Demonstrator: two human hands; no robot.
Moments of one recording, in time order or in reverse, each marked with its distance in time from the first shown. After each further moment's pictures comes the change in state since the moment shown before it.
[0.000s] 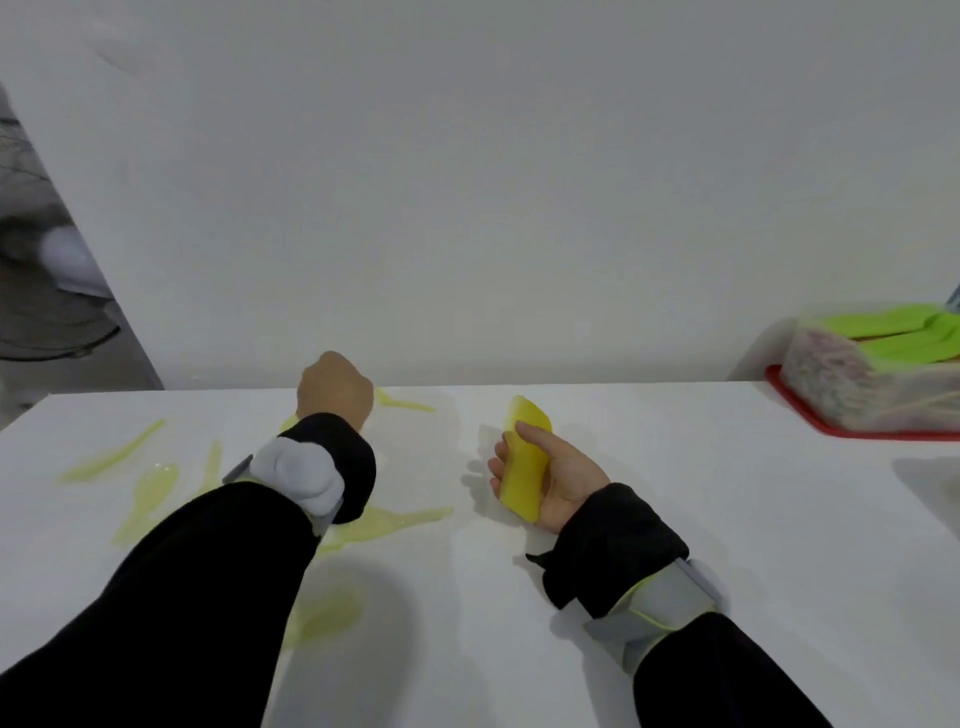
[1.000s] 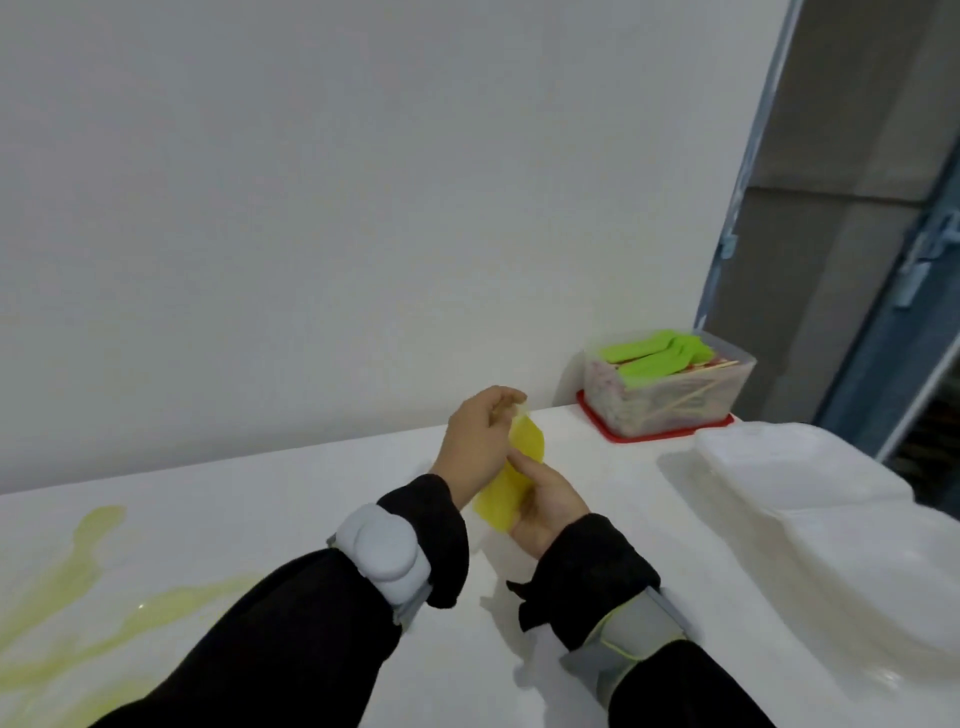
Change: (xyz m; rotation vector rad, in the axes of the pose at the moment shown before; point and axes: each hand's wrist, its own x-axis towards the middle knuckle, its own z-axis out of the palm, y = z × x) left_hand -0.222 0.194 0.098 -0.590 -0.600 0.586; right_hand -0.103 -0.078 -0.111 0.186 -0.040 -0.368
